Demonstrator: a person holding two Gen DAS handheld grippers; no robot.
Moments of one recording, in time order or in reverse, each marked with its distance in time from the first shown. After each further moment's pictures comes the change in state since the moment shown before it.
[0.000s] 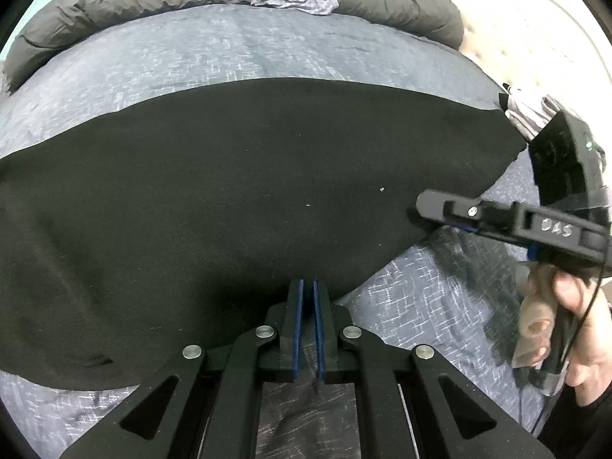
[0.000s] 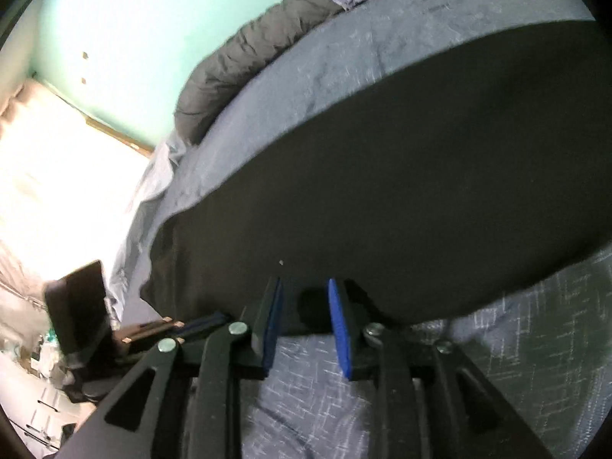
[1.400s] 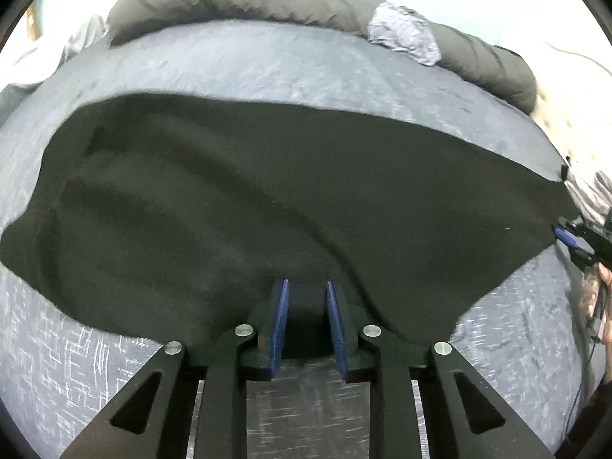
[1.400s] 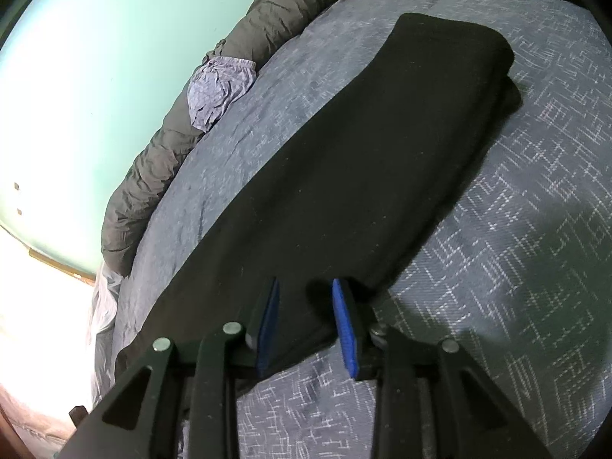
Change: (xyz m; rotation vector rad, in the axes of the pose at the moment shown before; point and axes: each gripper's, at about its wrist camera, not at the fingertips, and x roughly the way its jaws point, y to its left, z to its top) left arm -0.045 0.115 -0.041 -0.242 -0.107 0.164; right arm -0.110 -0.133 0.045 0.323 -0.314 -0.215
